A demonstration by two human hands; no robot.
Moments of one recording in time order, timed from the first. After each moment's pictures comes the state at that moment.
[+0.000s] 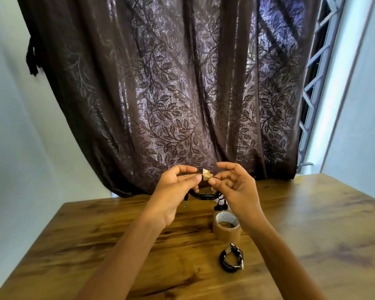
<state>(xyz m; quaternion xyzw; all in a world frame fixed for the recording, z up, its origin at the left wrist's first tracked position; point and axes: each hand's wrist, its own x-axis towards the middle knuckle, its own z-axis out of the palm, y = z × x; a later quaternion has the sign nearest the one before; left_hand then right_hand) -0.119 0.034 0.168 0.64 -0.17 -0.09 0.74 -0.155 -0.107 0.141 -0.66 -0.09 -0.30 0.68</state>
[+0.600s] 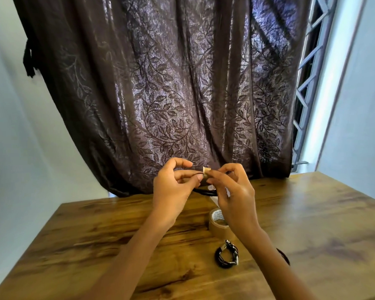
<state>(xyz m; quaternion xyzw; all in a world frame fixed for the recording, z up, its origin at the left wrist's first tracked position) -0.141 0.026 0.166 0.69 -0.23 0.09 0.68 -0.171 -0.106 0.129 -0.79 -0.11 -0.54 0.27</state>
